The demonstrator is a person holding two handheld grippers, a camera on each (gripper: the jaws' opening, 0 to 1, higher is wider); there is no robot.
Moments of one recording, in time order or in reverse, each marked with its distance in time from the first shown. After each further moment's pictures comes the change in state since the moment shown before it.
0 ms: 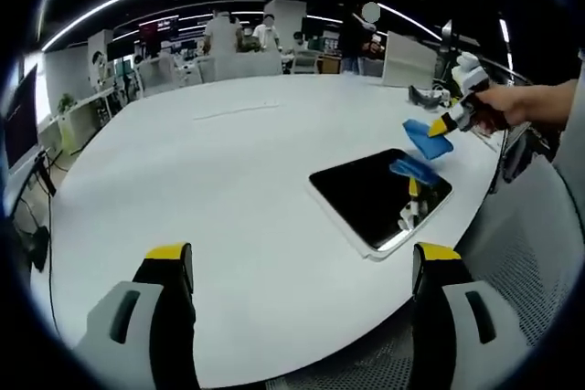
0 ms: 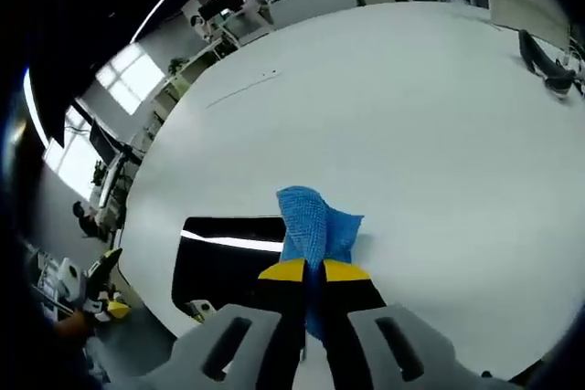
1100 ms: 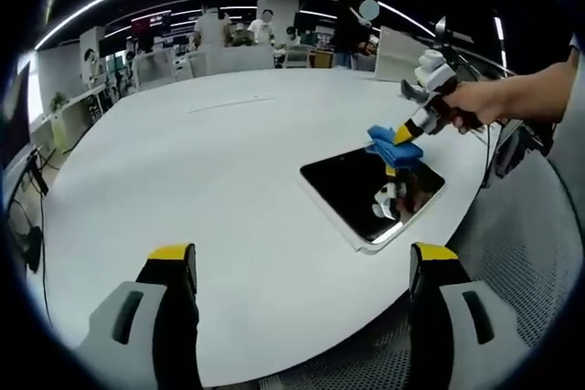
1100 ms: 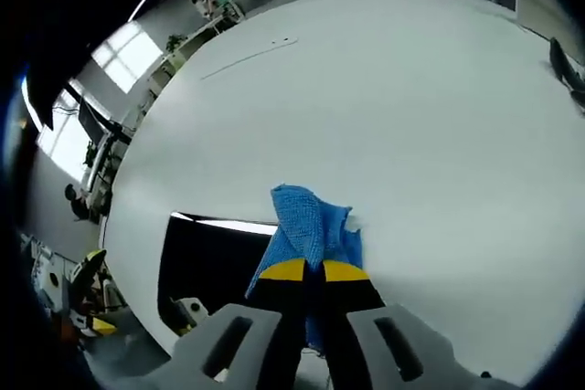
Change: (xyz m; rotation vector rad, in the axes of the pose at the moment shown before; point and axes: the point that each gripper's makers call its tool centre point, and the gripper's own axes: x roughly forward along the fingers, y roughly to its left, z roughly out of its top) left arm 0.003 -0.008 -0.007 -0.008 0.024 -0.052; right arm 0.057 0.017 -0.007 -0.074 0.081 -0.069
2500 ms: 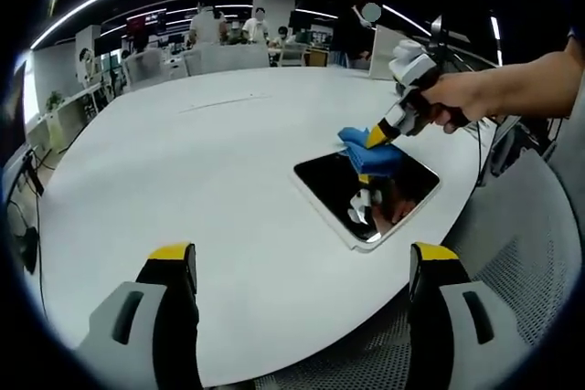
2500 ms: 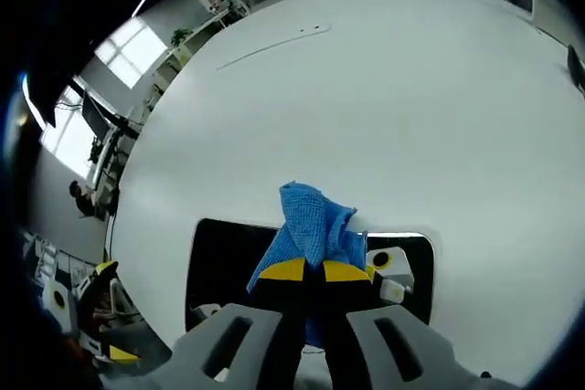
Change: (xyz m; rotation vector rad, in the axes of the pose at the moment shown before) left arm 0.001 -0.004 -0.002 0.000 0.008 -0.024; right arm 0.026 0.067 0.002 -0.014 0.031 0.036
